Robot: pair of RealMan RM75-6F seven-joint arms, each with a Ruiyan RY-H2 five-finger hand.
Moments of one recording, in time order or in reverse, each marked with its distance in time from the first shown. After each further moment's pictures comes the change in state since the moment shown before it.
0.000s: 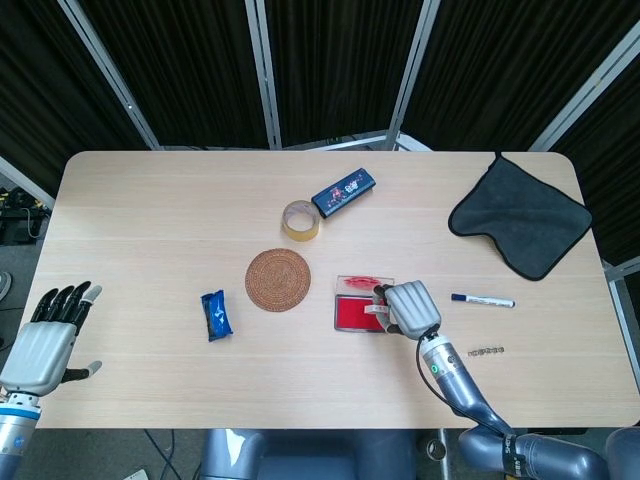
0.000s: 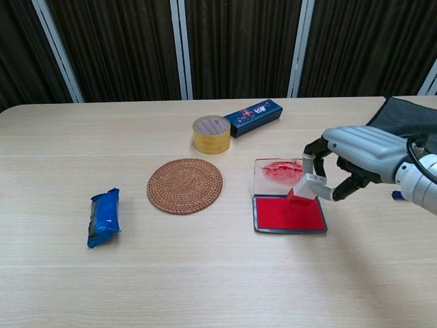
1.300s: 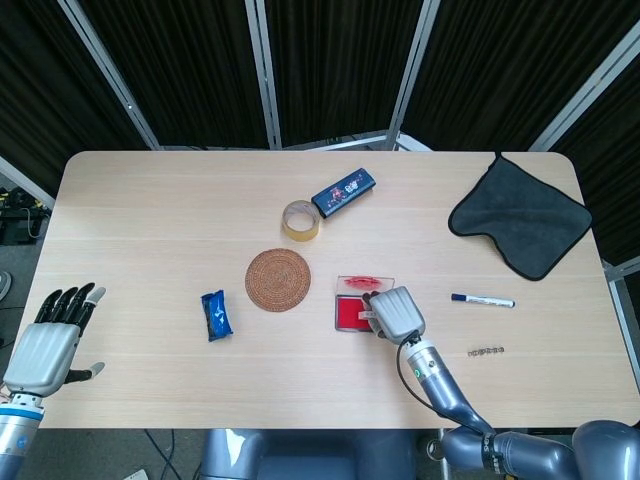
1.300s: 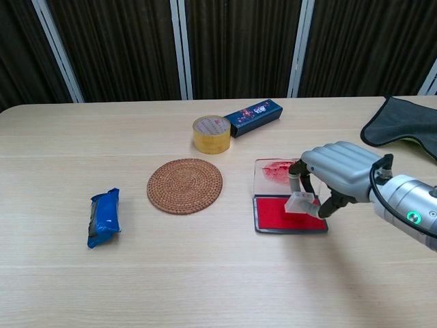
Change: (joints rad) left arm -0.007 -0.006 0.009 -0.002 -0.002 0.000 0.011; right arm 0.042 -0.108 -0.041 0.099 0.029 0.006 -0.173
